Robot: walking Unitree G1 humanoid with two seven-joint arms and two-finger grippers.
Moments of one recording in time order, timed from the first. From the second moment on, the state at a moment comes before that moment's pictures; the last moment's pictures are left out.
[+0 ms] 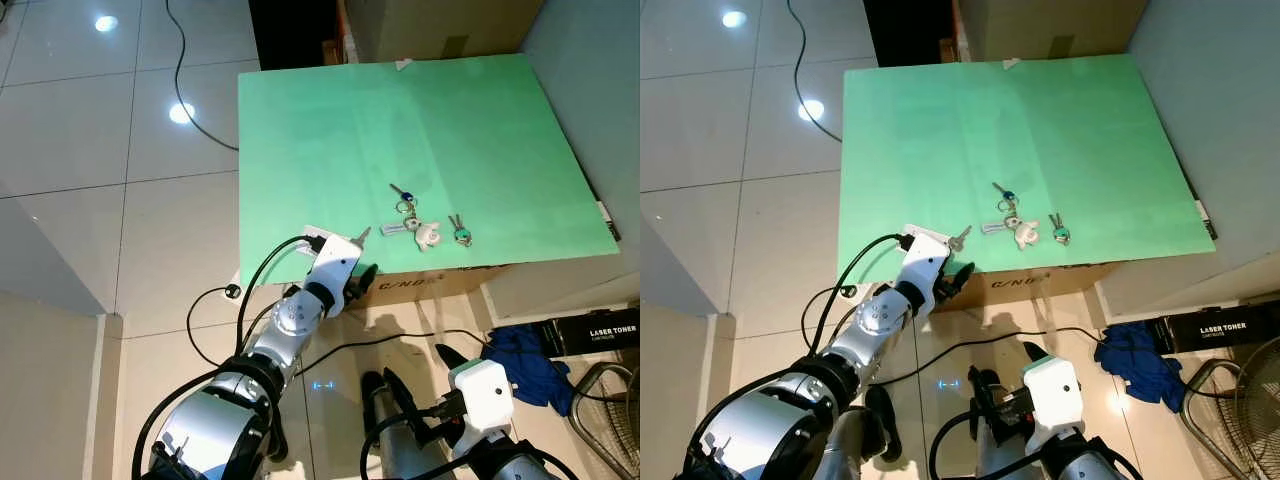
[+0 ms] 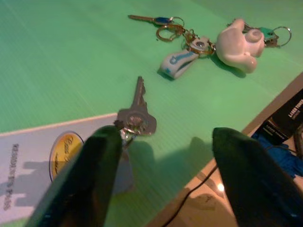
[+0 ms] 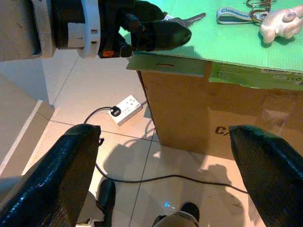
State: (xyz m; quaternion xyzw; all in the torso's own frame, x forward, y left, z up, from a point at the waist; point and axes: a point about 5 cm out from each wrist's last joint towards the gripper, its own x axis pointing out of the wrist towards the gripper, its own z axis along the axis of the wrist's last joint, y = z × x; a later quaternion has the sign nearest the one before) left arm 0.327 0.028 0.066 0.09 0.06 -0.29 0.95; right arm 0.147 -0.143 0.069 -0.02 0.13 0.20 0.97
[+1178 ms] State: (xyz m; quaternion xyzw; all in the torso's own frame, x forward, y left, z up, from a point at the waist) left arm 0.325 0.027 0.063 0.13 0.06 -0.28 0.95; right arm 0.137 -0.143 0.071 -0.02 0.14 0.20 0.97
